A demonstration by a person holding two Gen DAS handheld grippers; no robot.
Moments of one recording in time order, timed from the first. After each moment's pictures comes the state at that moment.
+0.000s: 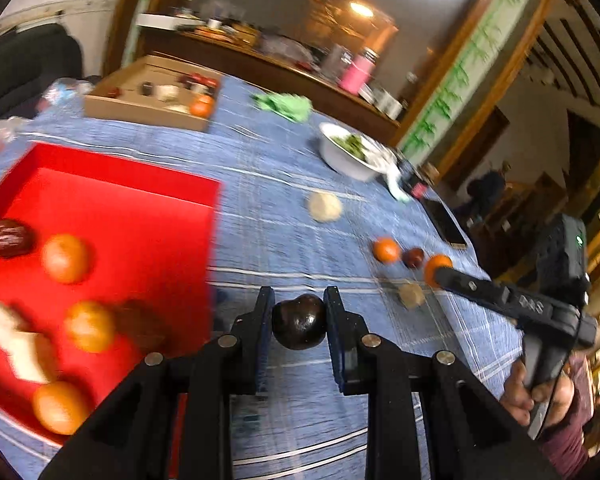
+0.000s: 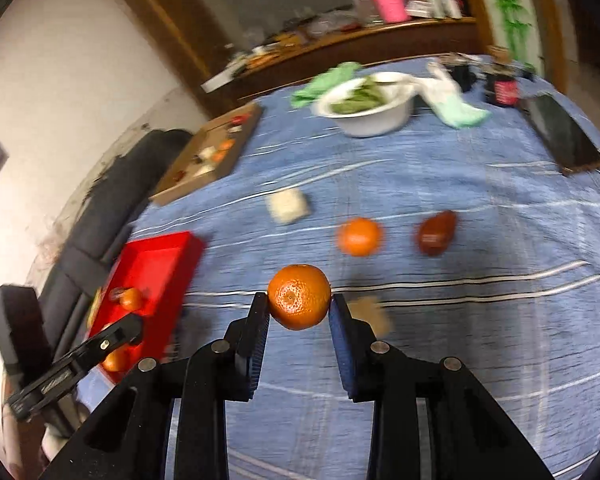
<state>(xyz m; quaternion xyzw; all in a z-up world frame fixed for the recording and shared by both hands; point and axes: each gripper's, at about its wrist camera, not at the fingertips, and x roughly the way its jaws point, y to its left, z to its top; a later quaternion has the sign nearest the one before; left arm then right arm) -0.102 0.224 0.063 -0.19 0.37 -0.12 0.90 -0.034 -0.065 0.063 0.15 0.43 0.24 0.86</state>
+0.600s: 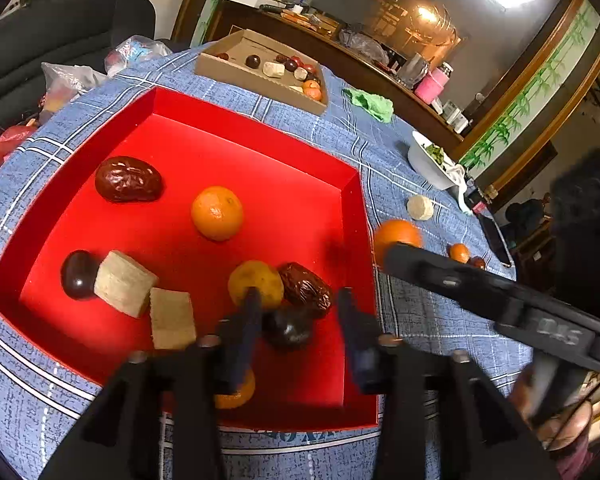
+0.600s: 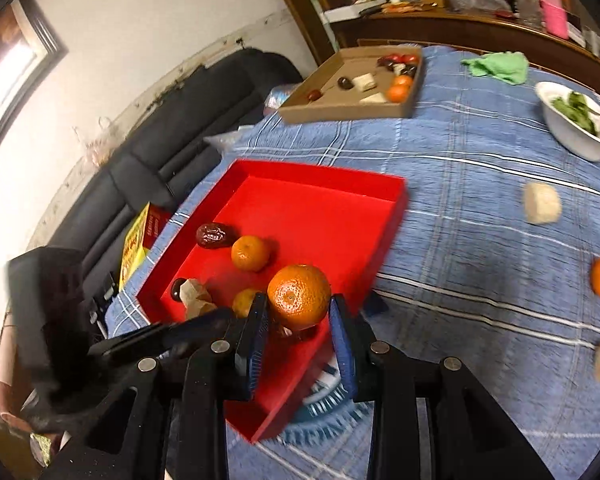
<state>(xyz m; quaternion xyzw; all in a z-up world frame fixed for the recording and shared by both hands) -0.129 0.308 0.039 -0.23 0.41 -0.04 0.88 -0.044 0.146 0.061 0.04 0.47 0.37 0.80</state>
